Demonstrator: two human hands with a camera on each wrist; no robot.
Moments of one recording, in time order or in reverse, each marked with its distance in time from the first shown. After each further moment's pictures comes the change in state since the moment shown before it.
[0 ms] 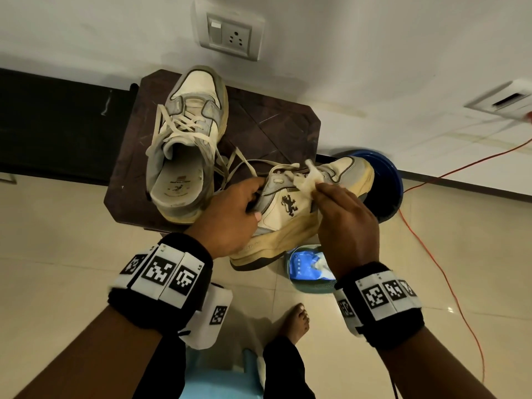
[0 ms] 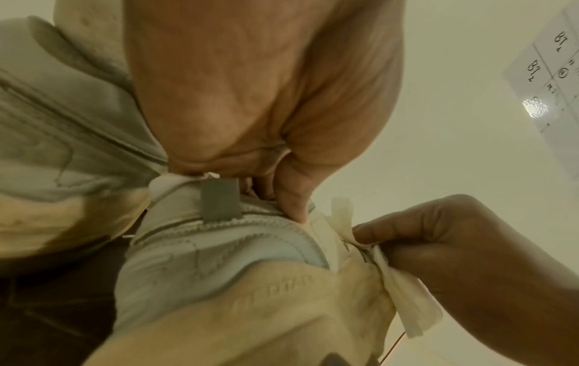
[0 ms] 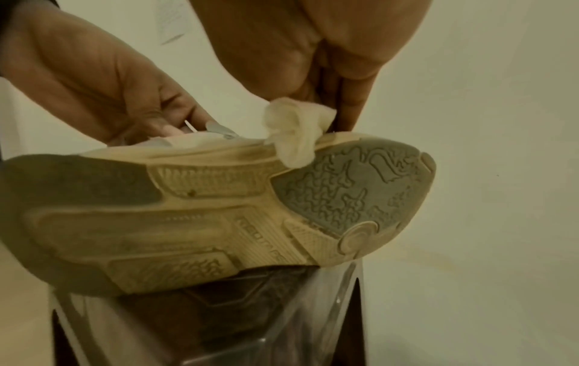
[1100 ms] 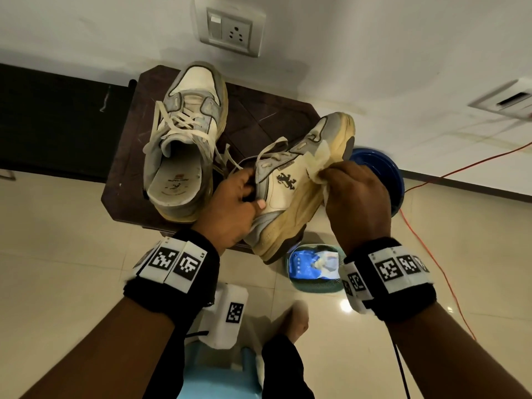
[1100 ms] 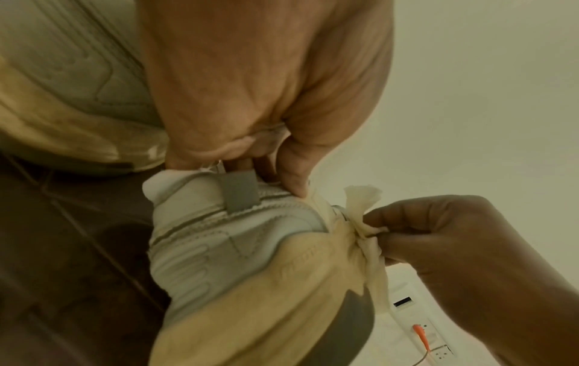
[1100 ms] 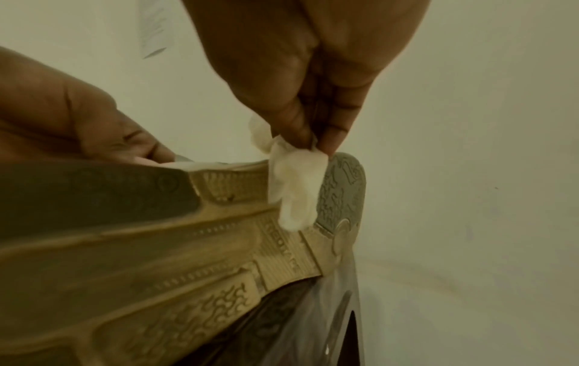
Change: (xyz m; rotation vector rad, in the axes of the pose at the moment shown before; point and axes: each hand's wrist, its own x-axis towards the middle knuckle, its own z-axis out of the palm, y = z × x) left_hand 0.011 0.002 0.011 -0.452 0.128 -0.081; right_hand 0.033 0.016 -0.005 -0.008 -0.038 0.063
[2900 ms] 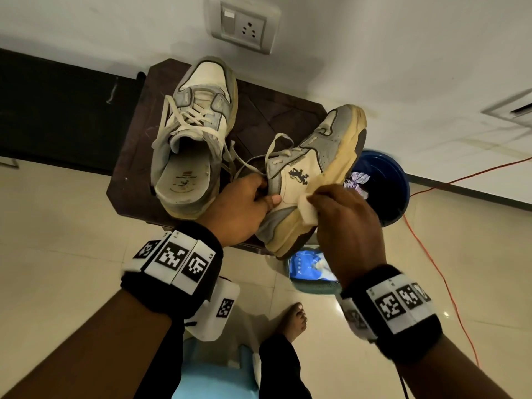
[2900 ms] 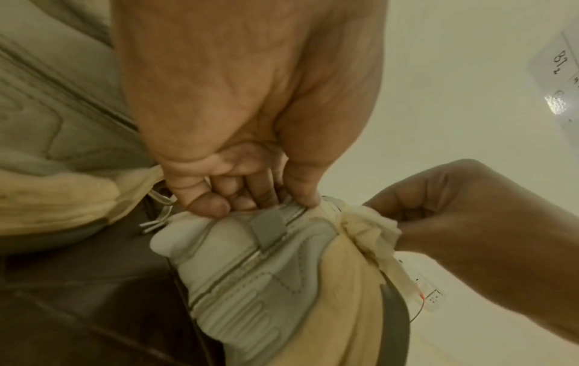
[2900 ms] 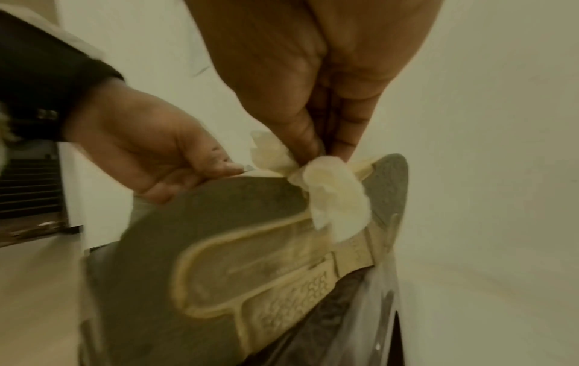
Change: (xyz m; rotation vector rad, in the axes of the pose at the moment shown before) left_hand 0.005 0.005 -0.007 0.369 -0.047 0.003; right_hand -0.021 -0.029 -0.006 0.081 -0.179 -0.064
